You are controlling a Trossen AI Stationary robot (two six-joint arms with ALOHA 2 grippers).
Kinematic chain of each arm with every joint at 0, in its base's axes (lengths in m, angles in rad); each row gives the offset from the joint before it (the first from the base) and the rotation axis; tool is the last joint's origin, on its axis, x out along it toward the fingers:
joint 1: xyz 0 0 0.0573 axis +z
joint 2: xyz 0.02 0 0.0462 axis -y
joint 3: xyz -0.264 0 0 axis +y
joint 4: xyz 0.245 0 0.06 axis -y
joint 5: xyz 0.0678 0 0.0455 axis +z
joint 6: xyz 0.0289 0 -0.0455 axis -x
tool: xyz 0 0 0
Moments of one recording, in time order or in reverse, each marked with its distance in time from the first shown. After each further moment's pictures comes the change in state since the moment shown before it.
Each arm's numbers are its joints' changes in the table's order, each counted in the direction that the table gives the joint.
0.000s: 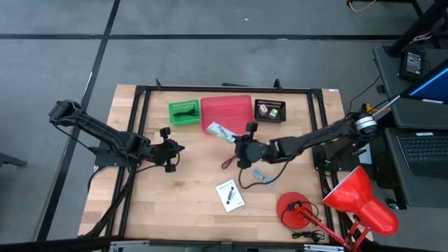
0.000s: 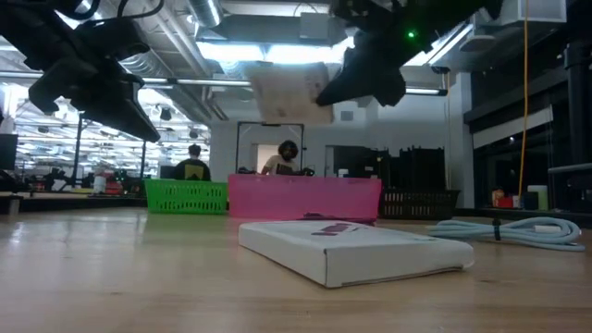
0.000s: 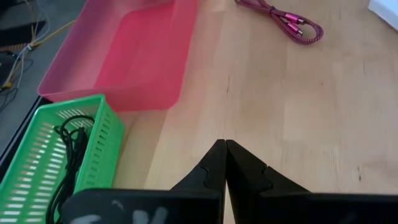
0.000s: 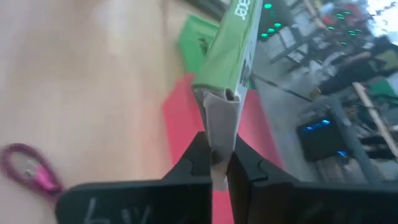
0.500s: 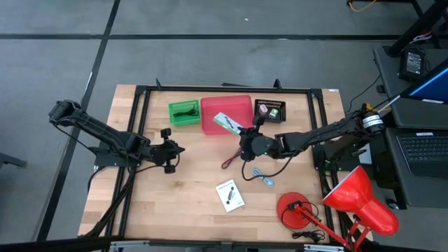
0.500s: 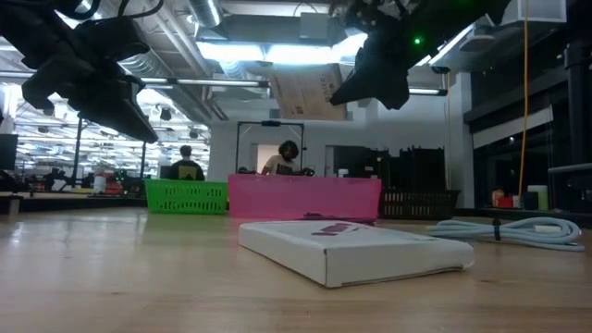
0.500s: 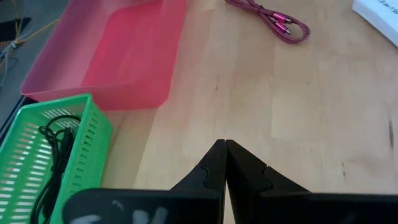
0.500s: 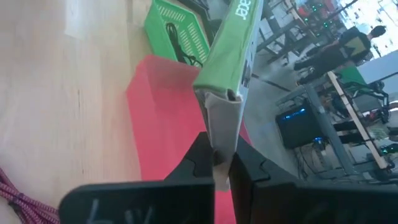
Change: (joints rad) left arm 0.000 0.000 0.000 0.004 -0.041 0.004; right arm -0.040 0.075 0.061 0.014 -0.060 0.046
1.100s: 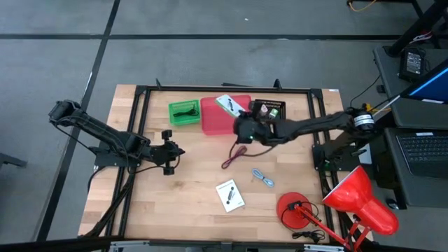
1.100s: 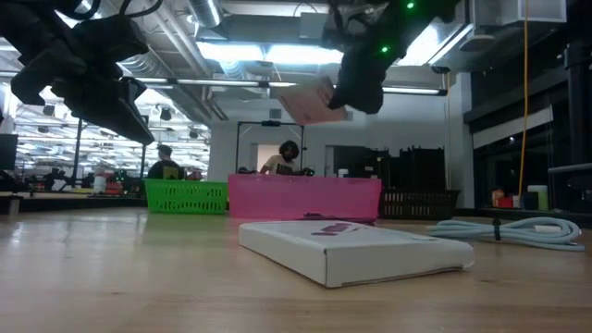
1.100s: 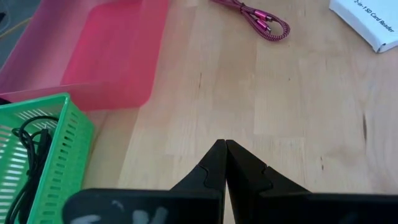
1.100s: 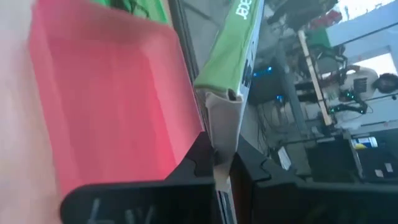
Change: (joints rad) left arm 0.000 0.000 0.000 0.005 -0.063 0.000; right arm -0.143 -0.099 -0.223 -0.274 -0.087 0.053
